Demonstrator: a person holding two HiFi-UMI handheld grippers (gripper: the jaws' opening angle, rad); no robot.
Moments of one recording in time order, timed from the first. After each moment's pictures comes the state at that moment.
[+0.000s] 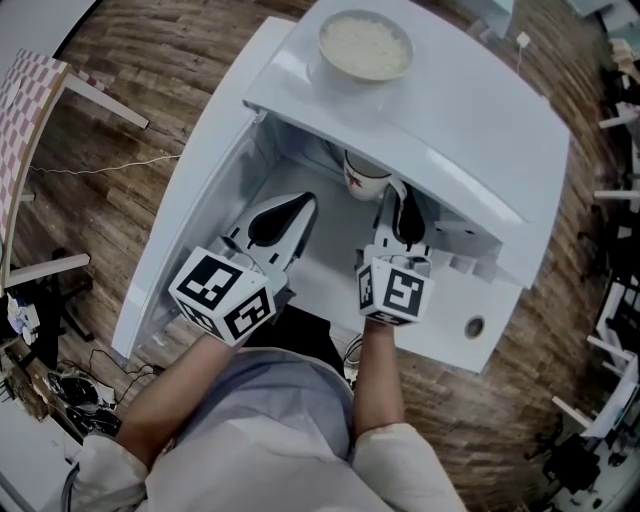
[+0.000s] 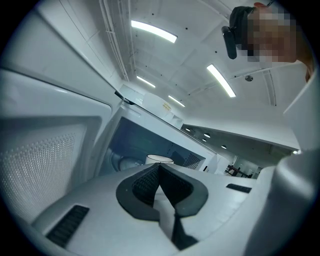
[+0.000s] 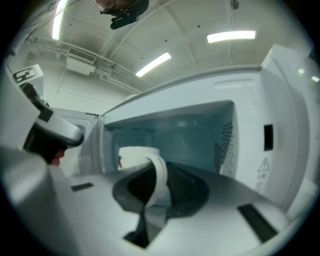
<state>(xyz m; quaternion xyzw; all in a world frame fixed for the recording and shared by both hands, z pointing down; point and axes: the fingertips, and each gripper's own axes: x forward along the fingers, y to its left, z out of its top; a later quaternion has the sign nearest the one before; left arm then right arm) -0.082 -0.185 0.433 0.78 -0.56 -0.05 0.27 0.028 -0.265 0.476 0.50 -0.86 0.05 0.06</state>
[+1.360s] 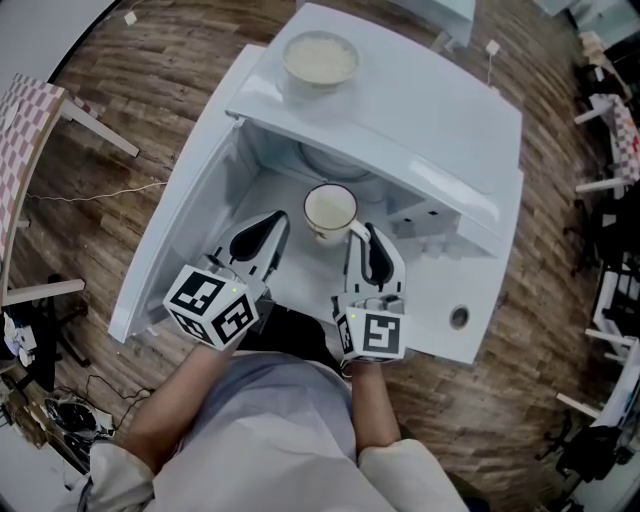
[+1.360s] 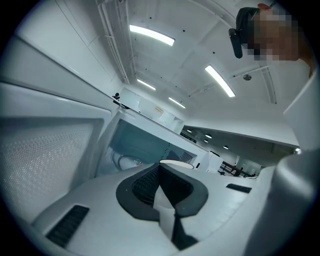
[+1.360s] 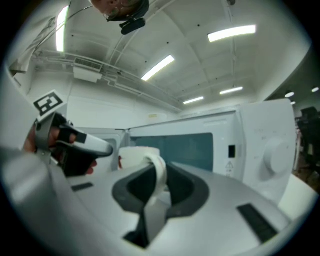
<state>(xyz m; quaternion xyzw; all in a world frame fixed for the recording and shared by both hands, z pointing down) -0.071 -0.150 0.426 0.78 -0.57 -0.06 0.26 0.048 -0.180 0.444 0.45 -0.89 0.06 0.05</state>
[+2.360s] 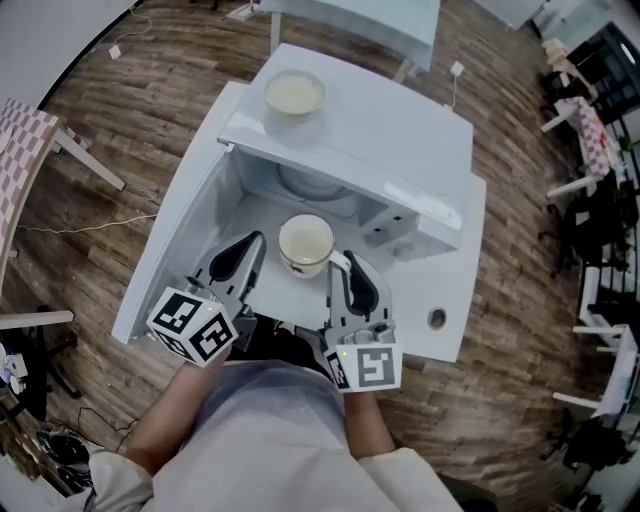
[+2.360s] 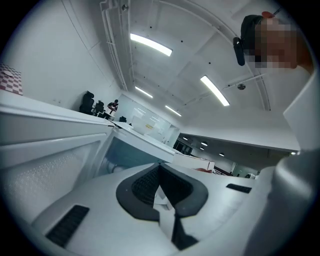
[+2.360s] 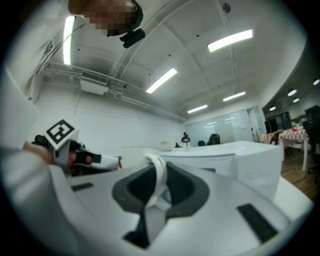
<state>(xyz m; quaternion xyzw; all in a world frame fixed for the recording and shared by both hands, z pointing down) -0.074 -0.123 0.377 0.78 -0.56 -0.10 0.25 0.052 -0.131 0.361 0.42 -0.91 0.04 0.00</state>
